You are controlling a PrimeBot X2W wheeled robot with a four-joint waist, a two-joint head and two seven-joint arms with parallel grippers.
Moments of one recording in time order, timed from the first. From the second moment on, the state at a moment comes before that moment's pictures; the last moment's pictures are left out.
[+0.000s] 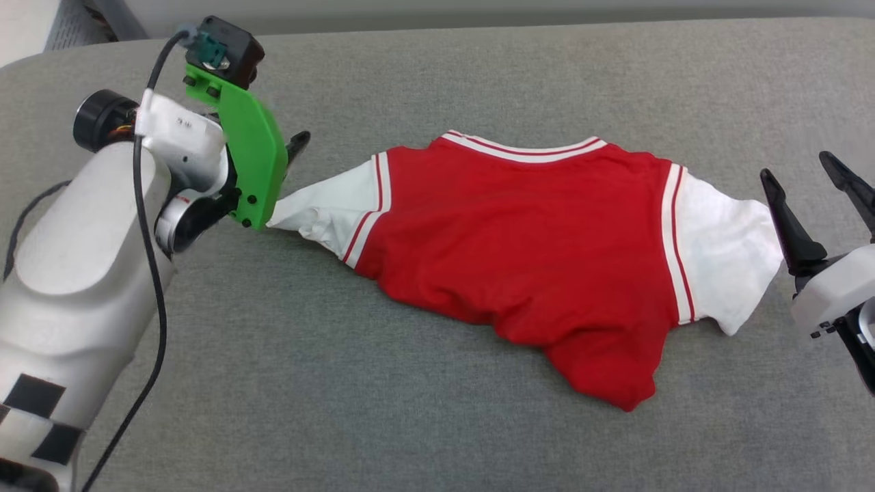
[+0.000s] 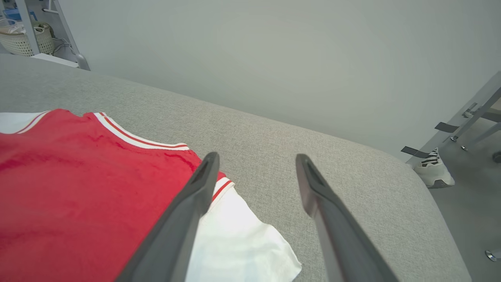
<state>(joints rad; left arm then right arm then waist) -0.93 0.51 -0.65 0.42 -0.67 -0.13 0.58 -0.34 -0.52 0.15 0.07 0.35 0.13 0.04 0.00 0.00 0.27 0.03</state>
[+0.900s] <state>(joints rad) -1.07 0.66 -1.08 0.57 -0.92 -0.13 0.71 -0.36 -0.50 0.13 0.04 0.33 0.13 0.03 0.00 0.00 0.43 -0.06</state>
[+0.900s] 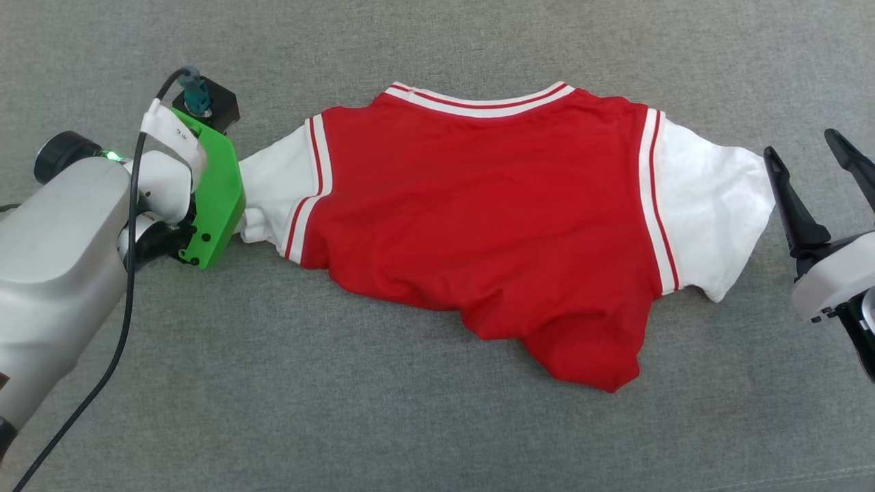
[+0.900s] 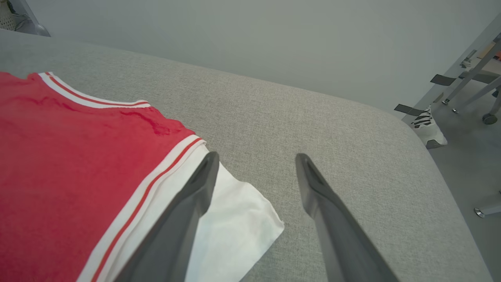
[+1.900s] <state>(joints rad) -1.23 0.61 -1.18 1.06 -0.79 -0.13 0.09 -0.37 -0.48 0.12 0.09 0.34 0.13 -0.02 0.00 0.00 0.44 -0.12</state>
